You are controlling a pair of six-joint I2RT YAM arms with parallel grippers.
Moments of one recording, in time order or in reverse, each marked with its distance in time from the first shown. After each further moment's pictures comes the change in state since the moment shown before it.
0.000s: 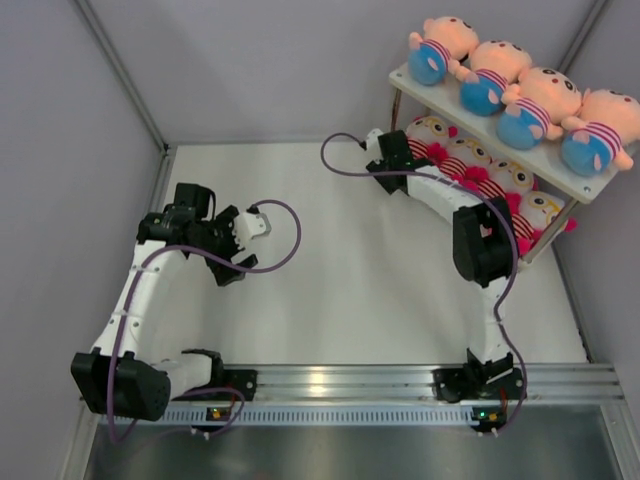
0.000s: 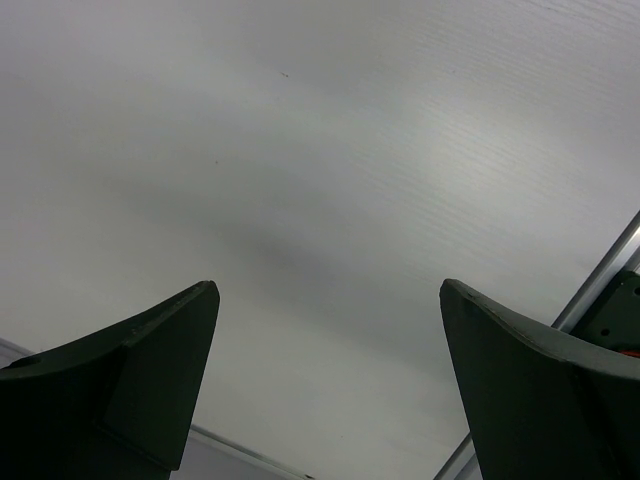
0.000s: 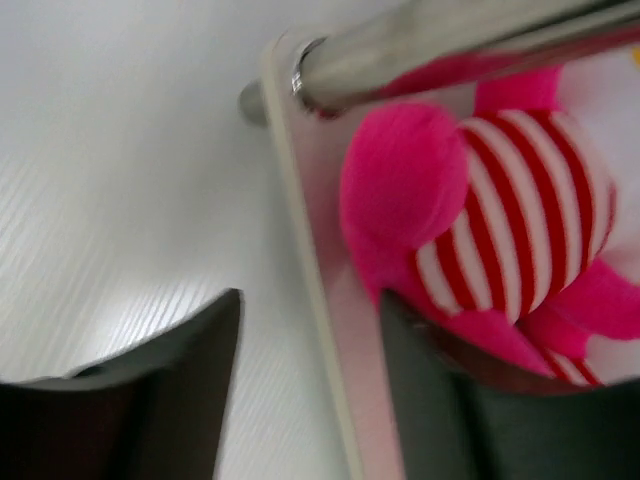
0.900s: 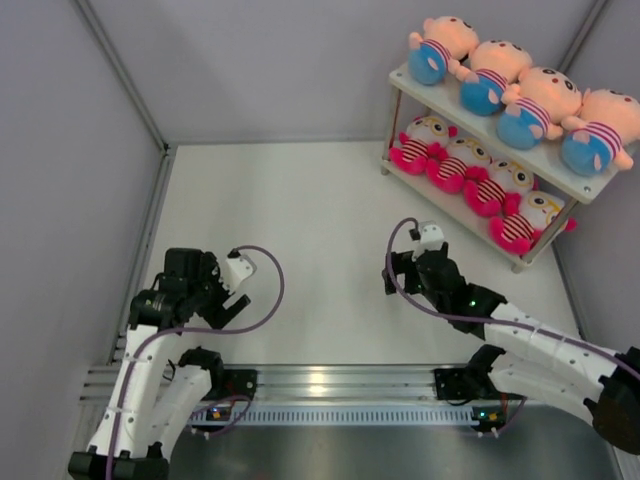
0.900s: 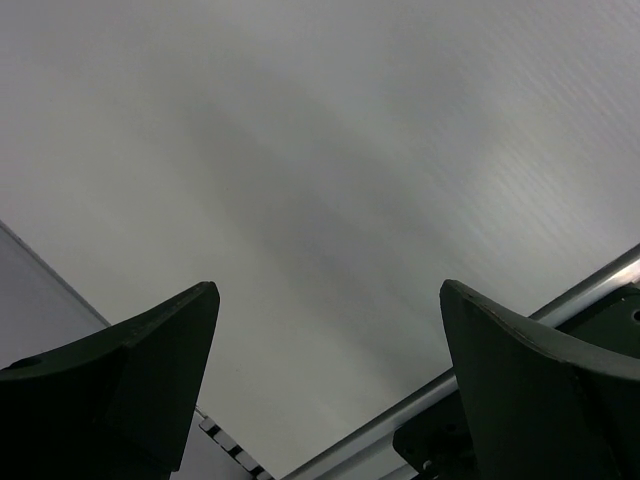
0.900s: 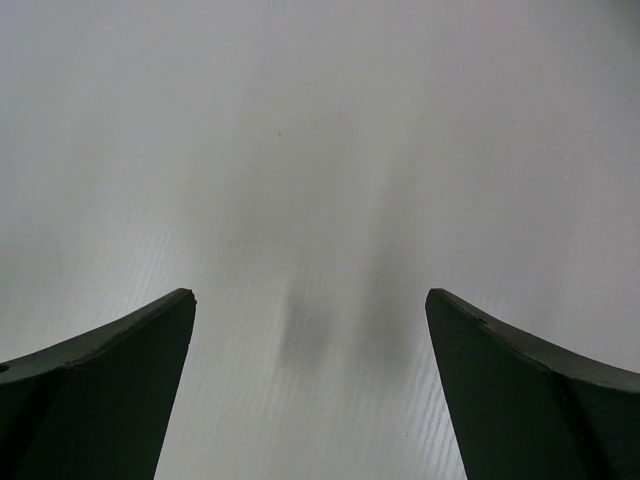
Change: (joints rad) left arm 0.000 -0.478 -0.410 0.078 -0.214 -0.237; right arm 0.389 -1.235 -1.267 0.193 0.048 0.816
